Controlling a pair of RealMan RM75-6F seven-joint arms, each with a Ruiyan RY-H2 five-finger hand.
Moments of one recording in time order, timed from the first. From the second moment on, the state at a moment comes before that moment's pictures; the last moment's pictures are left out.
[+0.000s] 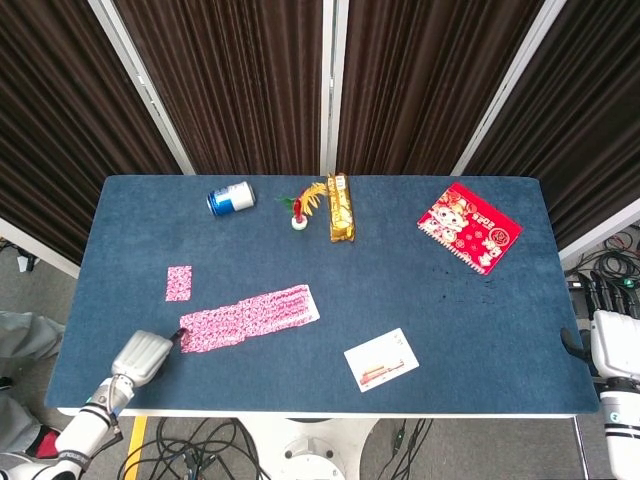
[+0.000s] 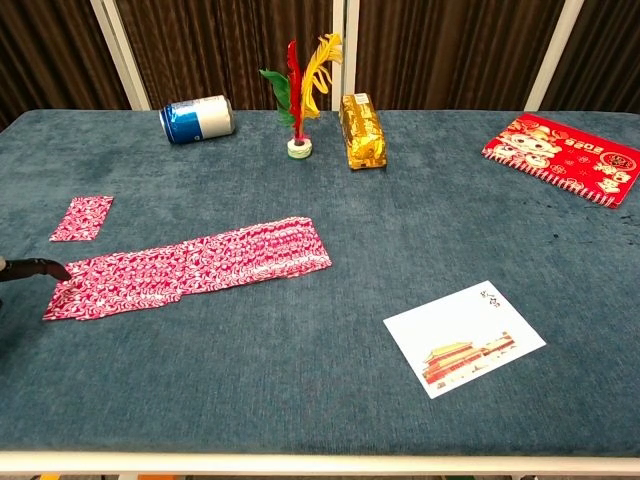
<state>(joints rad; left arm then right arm) -0.44 -1.33 0.13 -1.62 1.21 1.00 0.49 0.14 -1.12 0.15 -1.59 -1.22 1.32 -0.09</state>
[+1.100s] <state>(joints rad) -0.45 -1.34 0.12 -1.57 1.13 0.93 0.49 0.14 -1.14 0.14 -1.56 -1.21 1.30 -0.08</state>
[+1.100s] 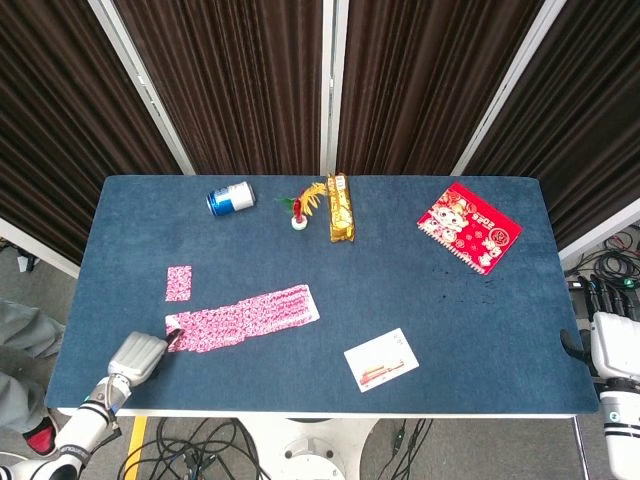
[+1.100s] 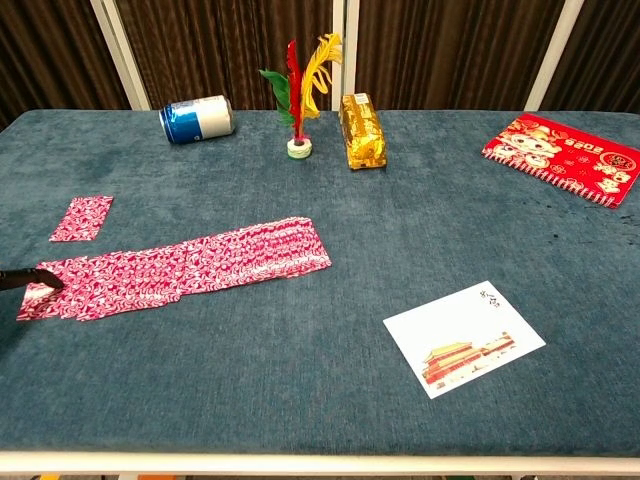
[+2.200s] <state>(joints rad) -0.44 -1.29 0.05 -1.48 1.02 0.91 0.38 0.14 -1.13 0.15 -1.60 -1.20 1.32 -0.12</state>
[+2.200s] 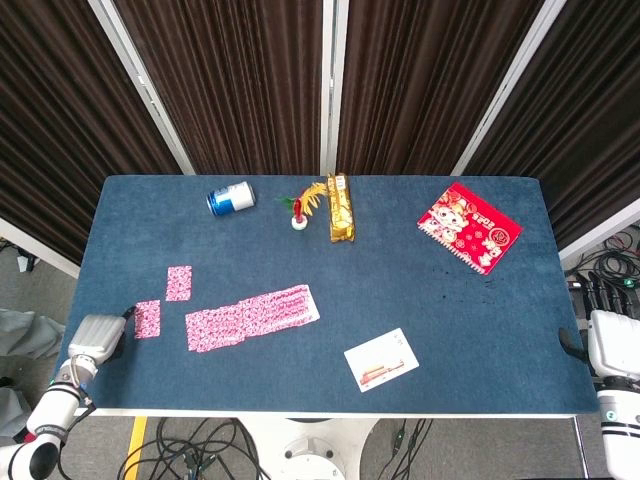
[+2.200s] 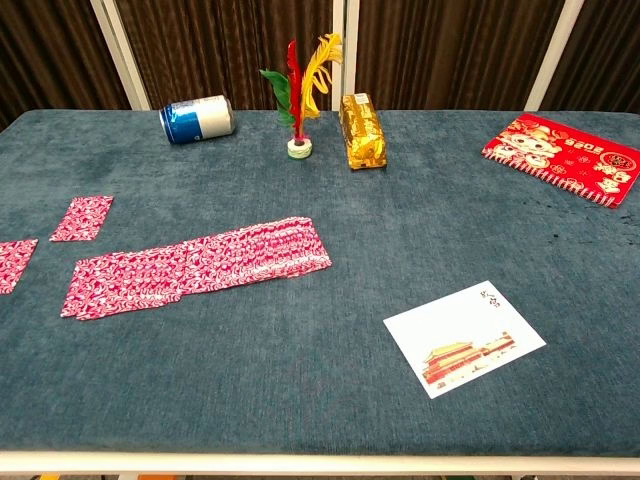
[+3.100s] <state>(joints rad) -0.23 -1.32 -0.12 -1.46 1.29 1.51 0.12 0.12 -1.12 0.16 -1.62 -1.25 1.39 -0.08</state>
